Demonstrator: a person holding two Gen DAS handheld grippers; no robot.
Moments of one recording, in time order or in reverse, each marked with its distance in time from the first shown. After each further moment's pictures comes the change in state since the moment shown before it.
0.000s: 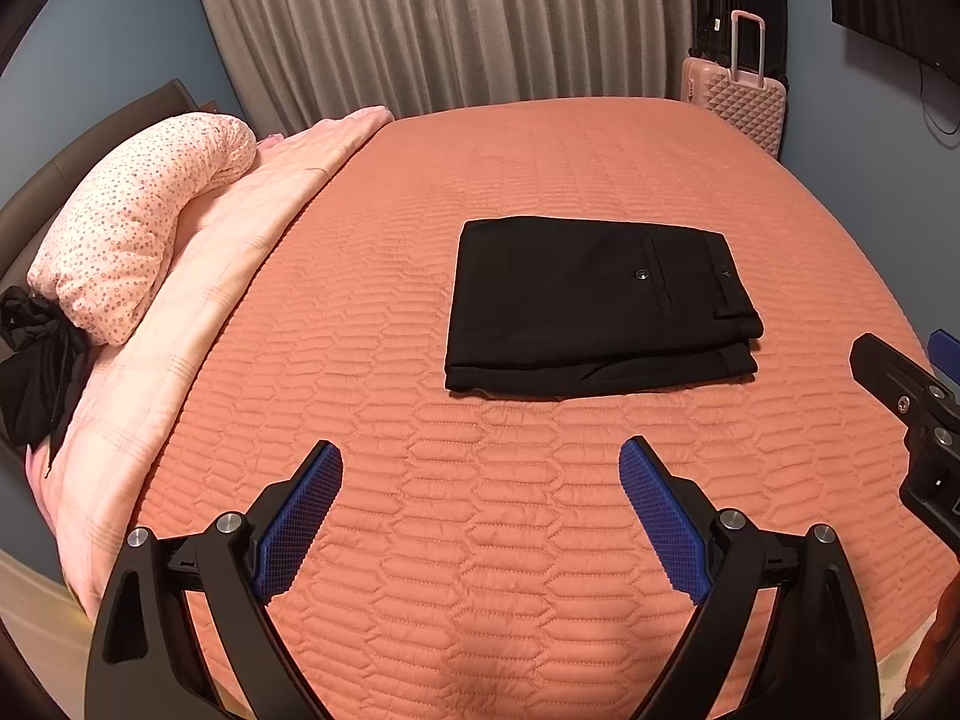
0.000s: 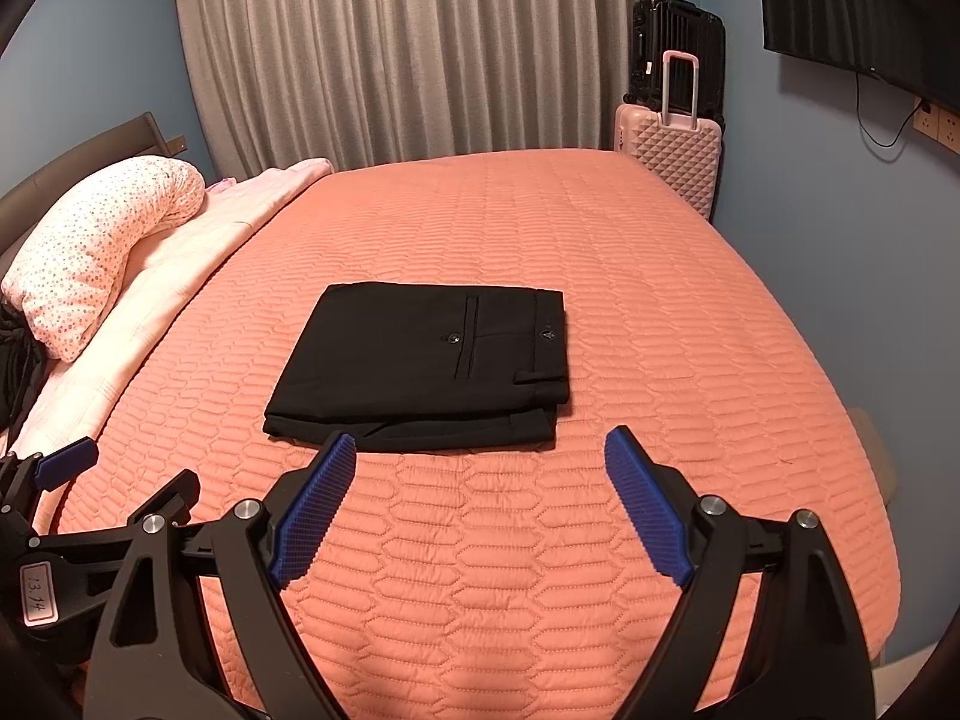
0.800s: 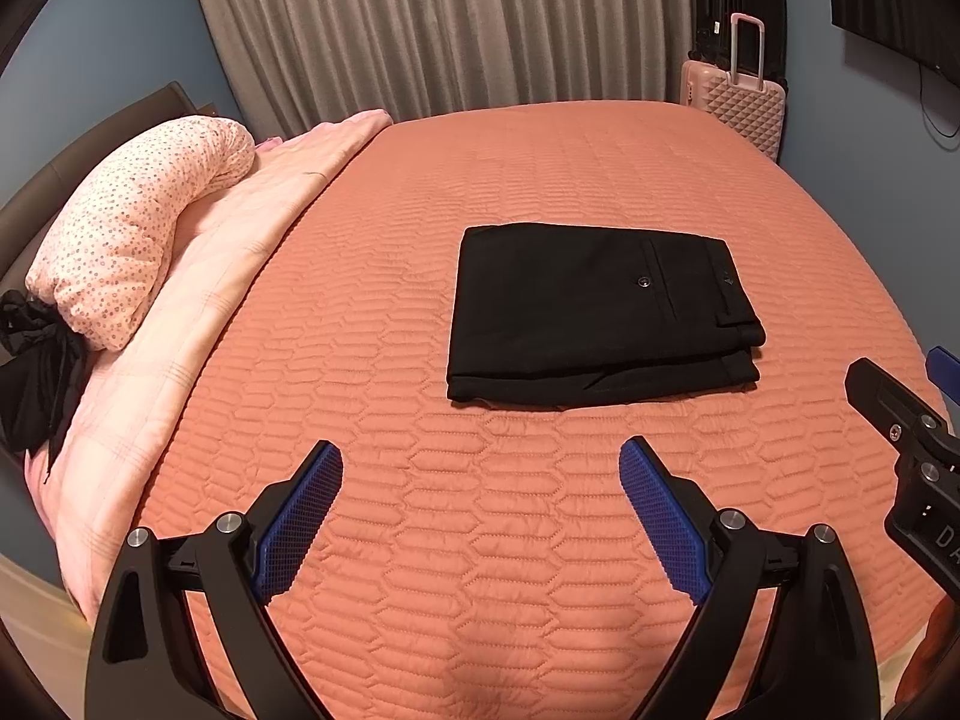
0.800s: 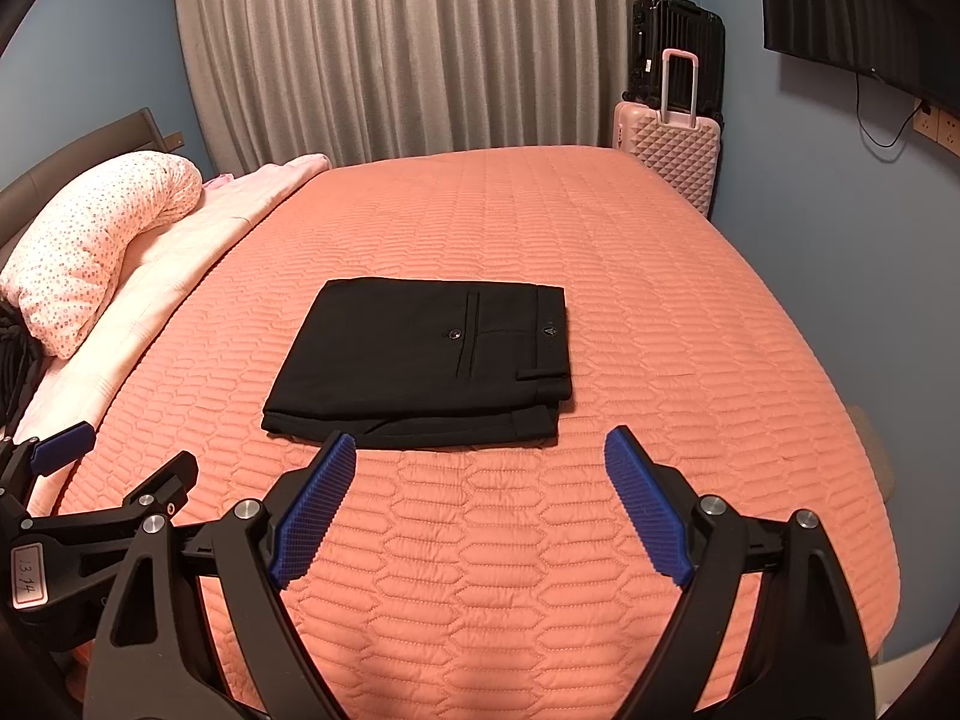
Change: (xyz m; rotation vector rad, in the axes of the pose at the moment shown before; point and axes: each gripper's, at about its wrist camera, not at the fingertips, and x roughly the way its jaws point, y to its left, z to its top) left arm 0.003 0.003 0.007 -0.001 -0.006 -0.003; right arm 0.004 0.001 -0.001 -0.005 0.007 -0.006
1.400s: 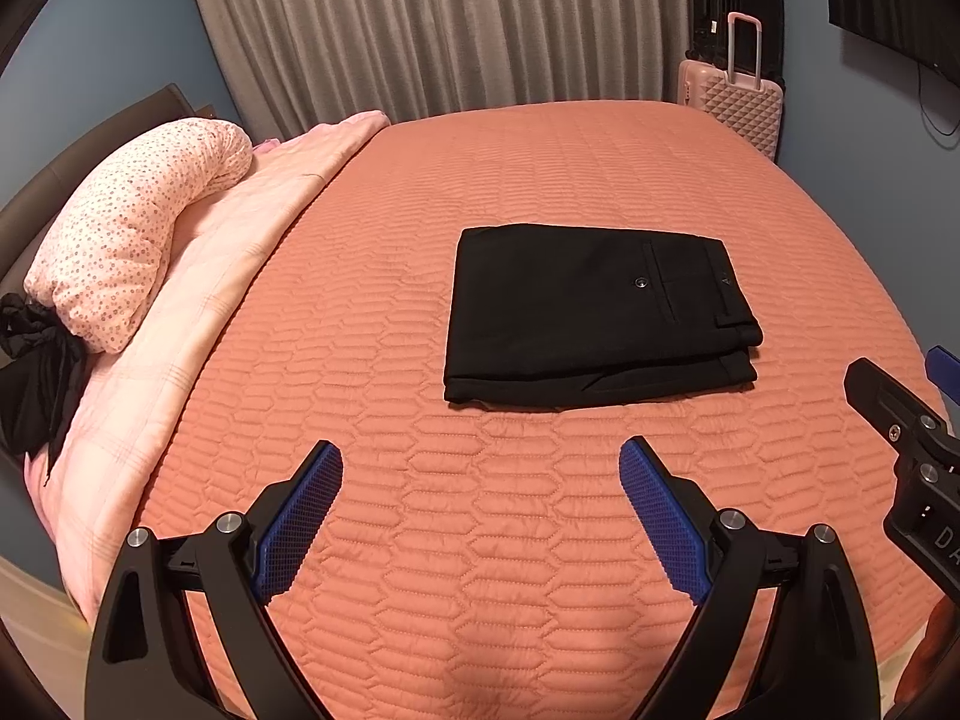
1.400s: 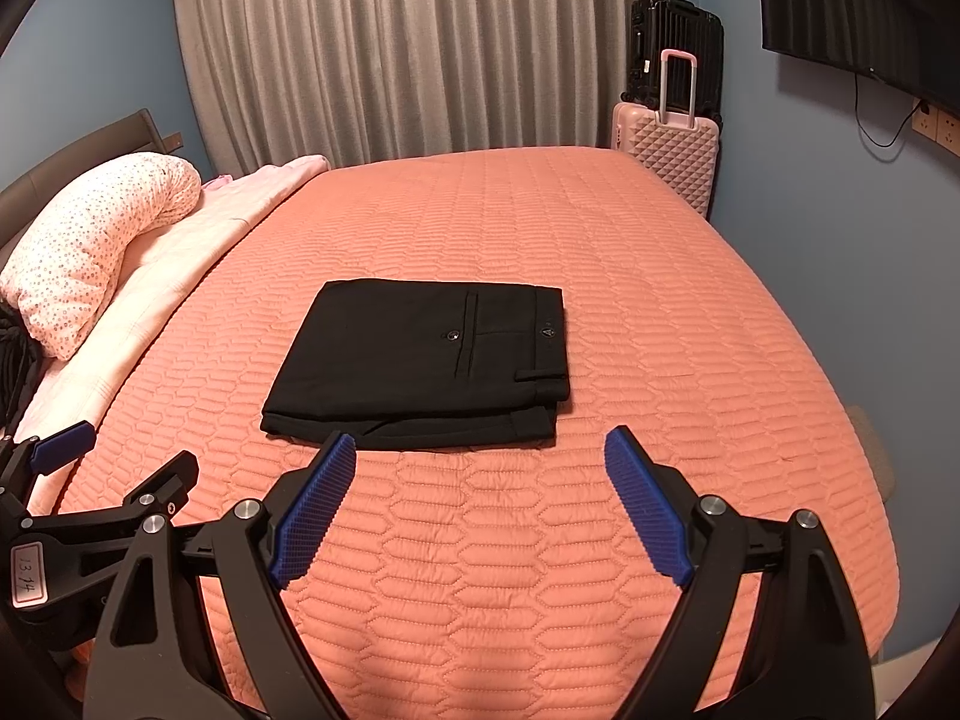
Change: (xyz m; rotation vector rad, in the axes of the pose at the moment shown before) left arm -0.002 -0.006 0.001 0.005 -0.002 0.001; right arm 0.000 -0.001 -0.001 0.001 -0.002 -0.003
